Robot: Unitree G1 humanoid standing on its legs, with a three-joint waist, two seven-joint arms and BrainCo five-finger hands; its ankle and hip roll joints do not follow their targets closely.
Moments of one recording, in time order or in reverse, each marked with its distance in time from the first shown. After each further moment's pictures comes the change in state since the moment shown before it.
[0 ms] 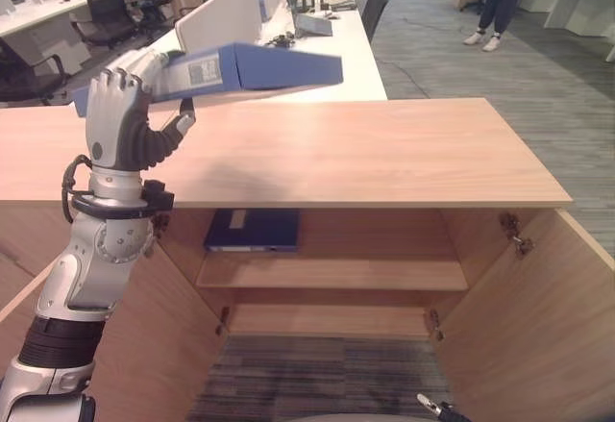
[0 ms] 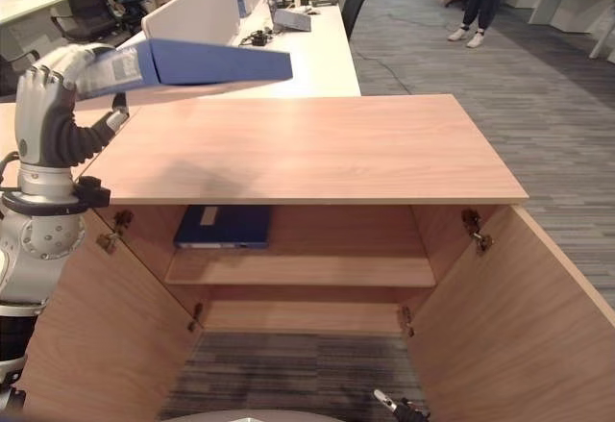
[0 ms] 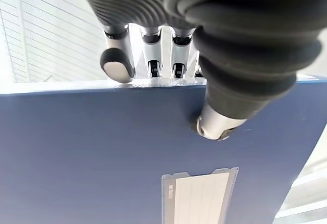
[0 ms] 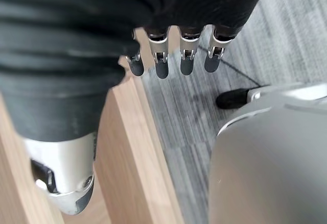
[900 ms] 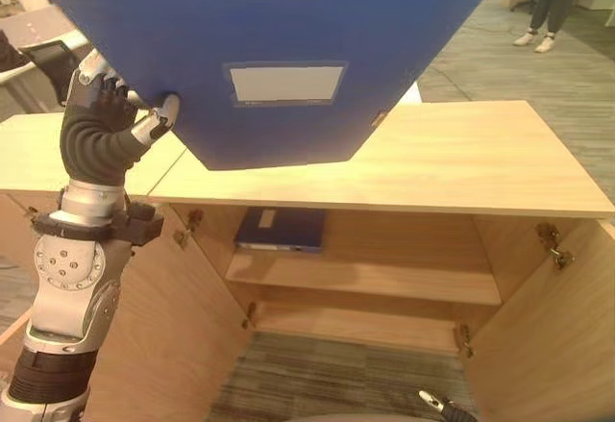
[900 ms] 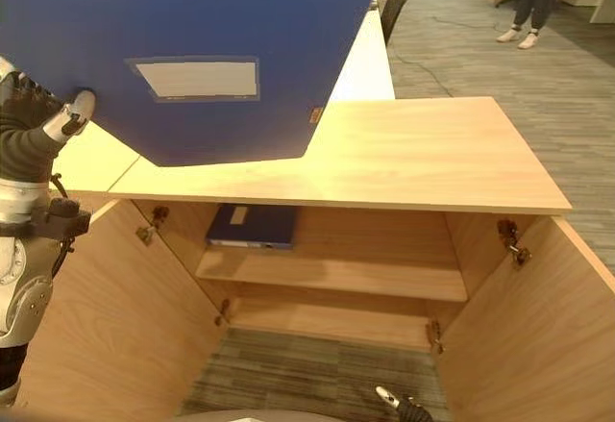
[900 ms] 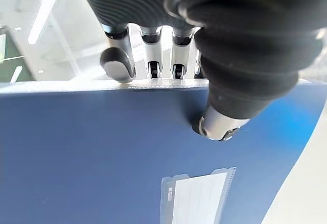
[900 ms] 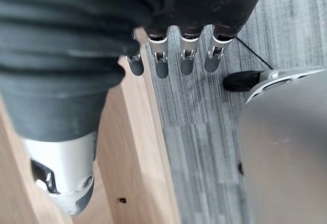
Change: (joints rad) left arm 0.235 -0.060 0.108 -0.170 -0.994 -0.120 -0.429; right arm -0.020 -0.030 0.009 -0.009 -0.010 0.037 0.032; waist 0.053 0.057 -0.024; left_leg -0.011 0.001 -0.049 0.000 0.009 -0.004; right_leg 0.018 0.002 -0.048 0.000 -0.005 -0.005
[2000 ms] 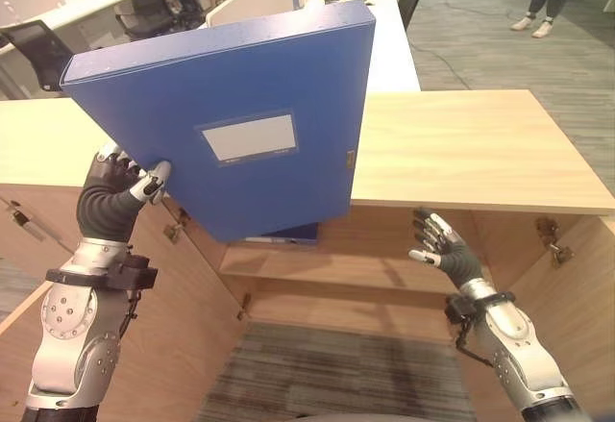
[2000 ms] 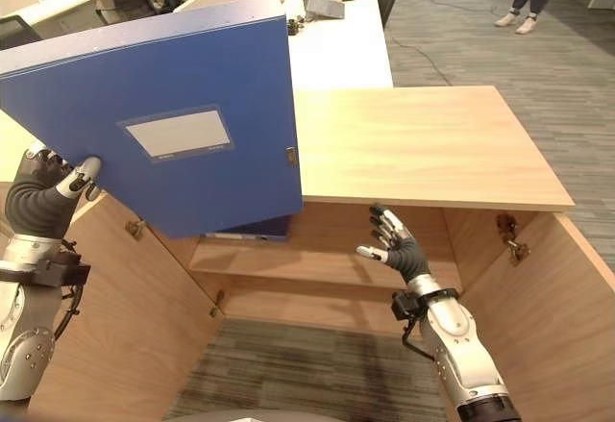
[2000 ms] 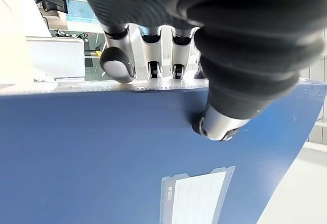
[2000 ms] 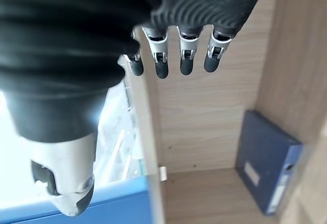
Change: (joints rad) left arm 0.215 -0.089 0.053 -0.002 -0.108 0.116 -0.121; right arm -0.002 -0.273 -0.008 -1.235 -0.028 -0.028 0.073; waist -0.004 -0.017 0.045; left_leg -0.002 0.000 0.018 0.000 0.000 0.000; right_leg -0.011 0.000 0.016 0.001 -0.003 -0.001
